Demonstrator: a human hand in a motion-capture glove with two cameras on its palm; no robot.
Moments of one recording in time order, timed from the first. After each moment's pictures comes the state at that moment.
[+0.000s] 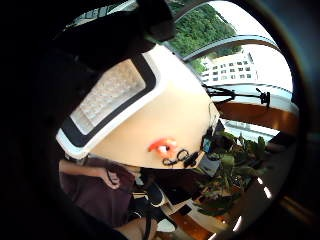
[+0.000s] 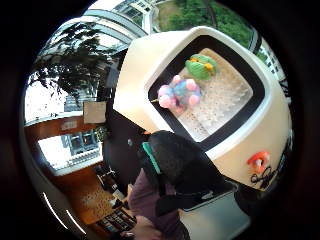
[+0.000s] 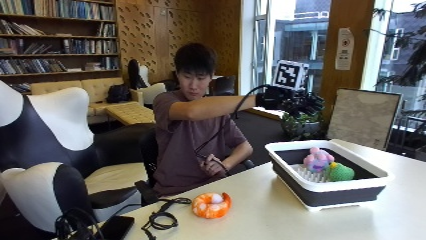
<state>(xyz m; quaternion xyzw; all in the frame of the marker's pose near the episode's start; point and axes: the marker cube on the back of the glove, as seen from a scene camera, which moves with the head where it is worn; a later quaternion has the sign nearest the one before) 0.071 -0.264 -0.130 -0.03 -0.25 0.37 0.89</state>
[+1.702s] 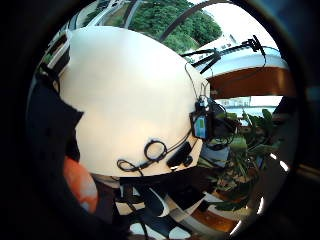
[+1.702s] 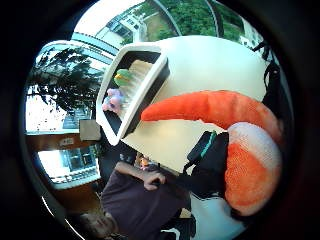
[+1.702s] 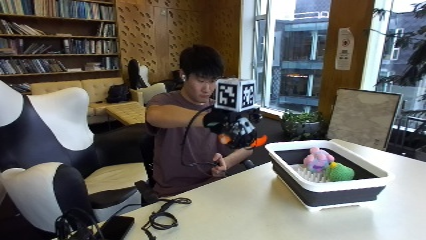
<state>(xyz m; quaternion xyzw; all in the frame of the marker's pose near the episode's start) 0.110 -0.055 0.004 0.02 -0.23 0.45 0.86</state>
